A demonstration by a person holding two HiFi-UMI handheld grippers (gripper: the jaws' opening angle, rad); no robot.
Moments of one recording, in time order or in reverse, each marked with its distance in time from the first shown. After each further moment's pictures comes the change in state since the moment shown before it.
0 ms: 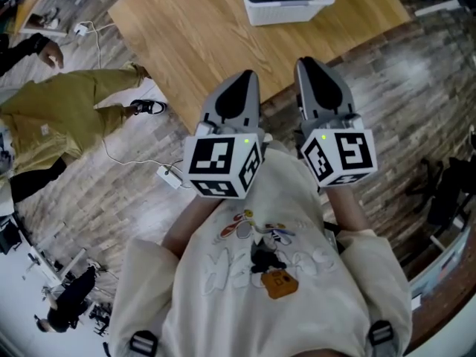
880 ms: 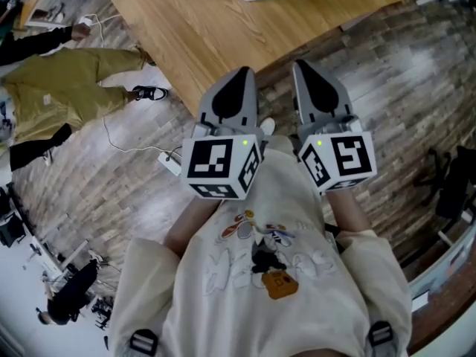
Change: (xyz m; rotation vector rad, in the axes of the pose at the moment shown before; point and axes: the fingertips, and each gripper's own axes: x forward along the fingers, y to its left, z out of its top) left arm -0.072 -0.058 -0.045 0.052 -0.026 0.023; right arm -0.104 0.025 -0.030 0.008 0.000 0.045
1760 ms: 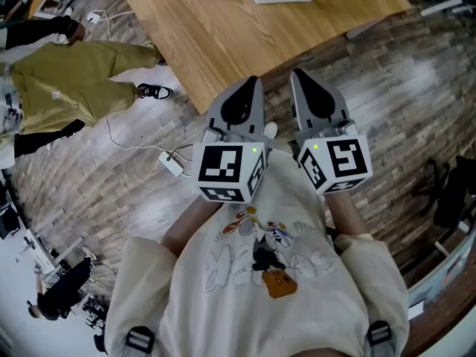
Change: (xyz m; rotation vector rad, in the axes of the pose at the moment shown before) left arm -0.028 -0.001 -0.013 0.040 -0.002 0.004; right arm -0.009 0.029 -0.014 -0.029 0.034 0.044
